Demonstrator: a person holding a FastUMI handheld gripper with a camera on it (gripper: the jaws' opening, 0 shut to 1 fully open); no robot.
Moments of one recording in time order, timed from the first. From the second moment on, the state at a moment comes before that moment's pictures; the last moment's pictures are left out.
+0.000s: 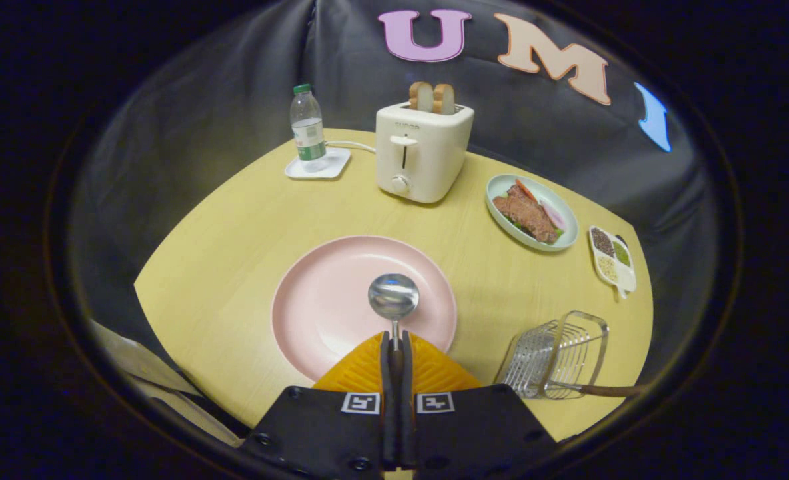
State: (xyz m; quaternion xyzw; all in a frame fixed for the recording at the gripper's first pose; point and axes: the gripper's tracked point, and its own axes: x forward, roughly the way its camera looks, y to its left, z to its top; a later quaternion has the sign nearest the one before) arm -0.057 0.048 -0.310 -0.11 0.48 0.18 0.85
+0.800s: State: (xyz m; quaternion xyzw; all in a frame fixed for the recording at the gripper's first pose) arm -0.055 -0.044 -0.271 -0.14 0.48 0.17 0.85
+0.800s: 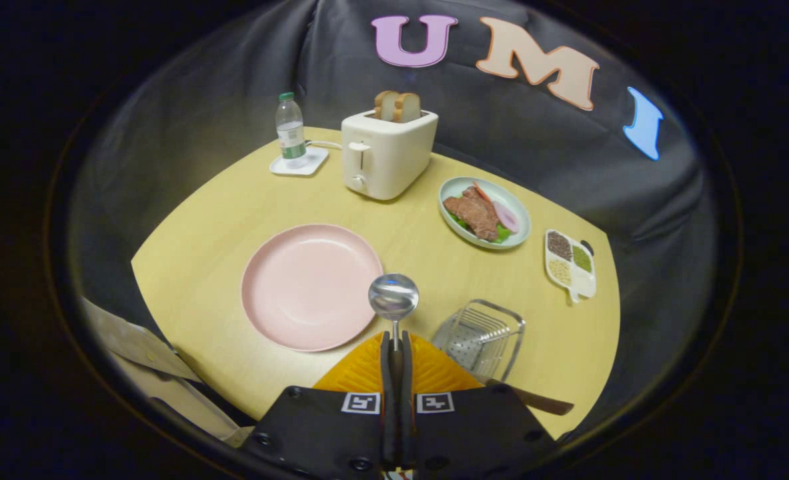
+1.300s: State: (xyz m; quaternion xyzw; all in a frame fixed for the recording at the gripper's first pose) arm -0.053 -0.106 -0.261 -0.15 0.48 0.12 0.86
